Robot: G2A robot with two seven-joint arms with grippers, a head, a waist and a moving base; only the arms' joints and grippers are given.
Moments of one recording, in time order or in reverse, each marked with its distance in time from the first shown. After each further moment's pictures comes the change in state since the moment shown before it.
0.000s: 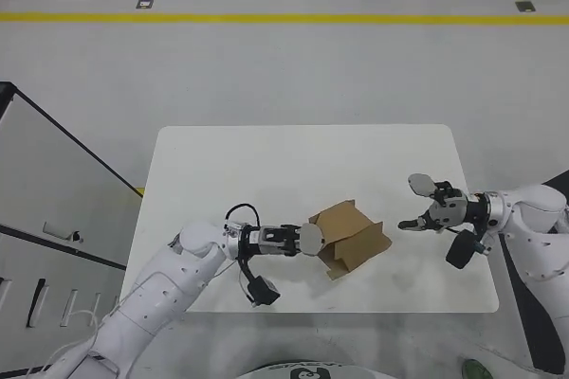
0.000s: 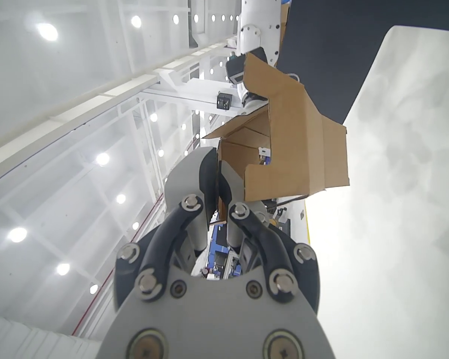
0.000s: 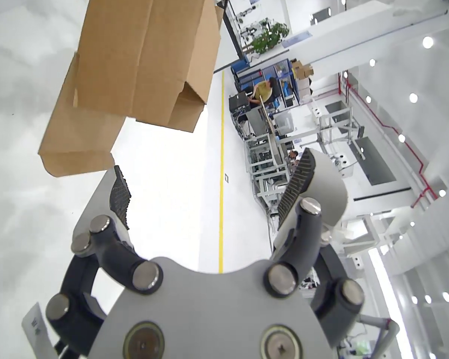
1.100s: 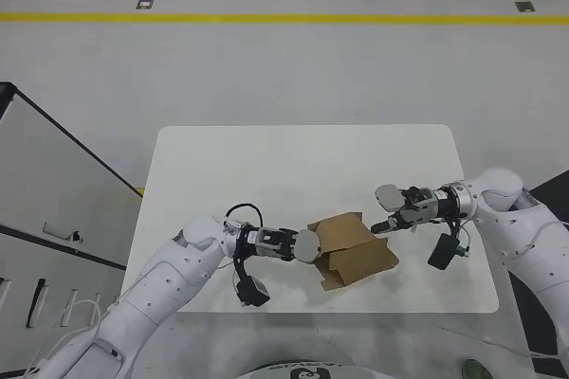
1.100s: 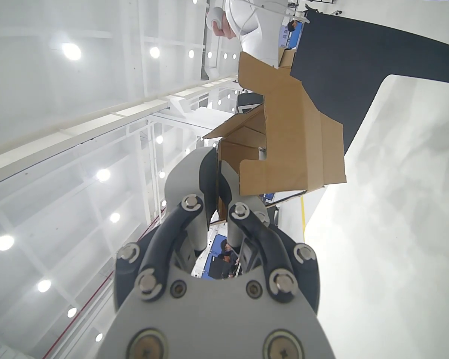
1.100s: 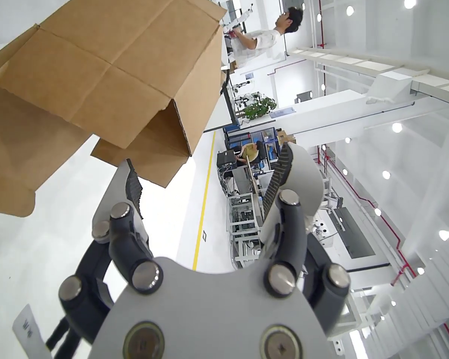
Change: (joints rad) left arm -0.069 -0.016 0.059 0.106 -0.107 0.007 0.140; right arm 0.253 0.021 -0.426 0.067 0.172 0.212 -0.061
